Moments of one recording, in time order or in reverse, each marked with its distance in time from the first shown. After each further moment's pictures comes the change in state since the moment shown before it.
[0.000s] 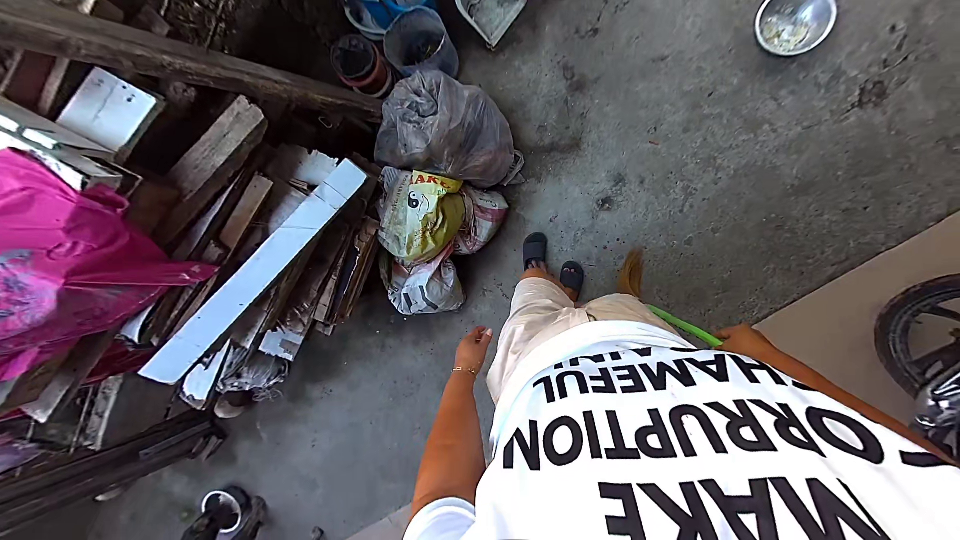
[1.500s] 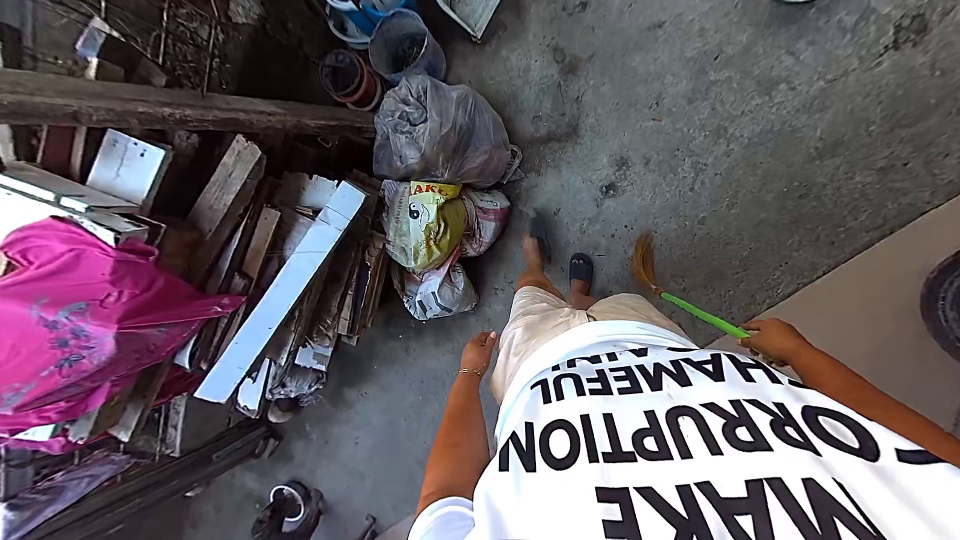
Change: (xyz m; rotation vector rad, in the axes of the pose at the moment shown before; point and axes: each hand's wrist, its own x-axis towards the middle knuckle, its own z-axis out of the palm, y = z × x) left_hand 0.001 0.024 -0.010 0.193 -0.038 -0.068; right_hand -0.001 0.026 -0.015 0.144 -0.032 0.081
